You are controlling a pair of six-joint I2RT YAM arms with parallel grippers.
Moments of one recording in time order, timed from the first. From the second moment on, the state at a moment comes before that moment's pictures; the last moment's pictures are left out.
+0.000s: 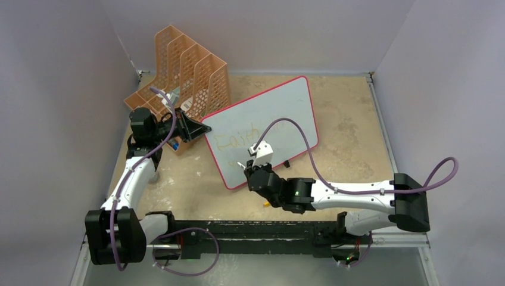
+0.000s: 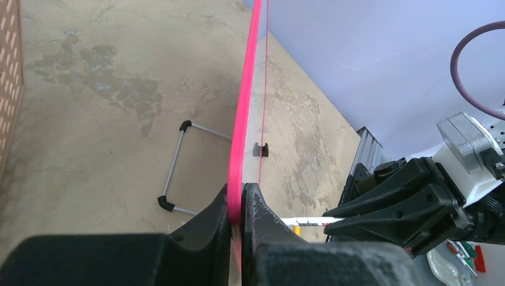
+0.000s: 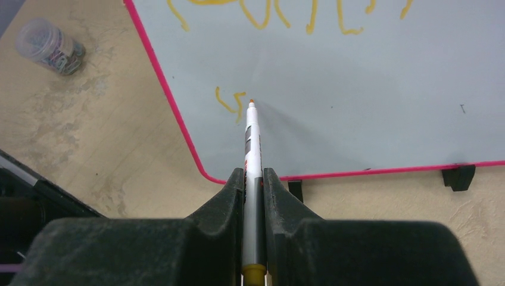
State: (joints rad) left arm 0.07 1.12 0.71 0.24 1.07 -0.44; right arm 1.34 1.30 0.86 -0.13 0.70 0.61
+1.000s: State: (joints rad) left arm 0.07 1.12 0.71 0.24 1.07 -0.44; right arm 1.30 1.33 0.86 -0.07 0.70 0.58
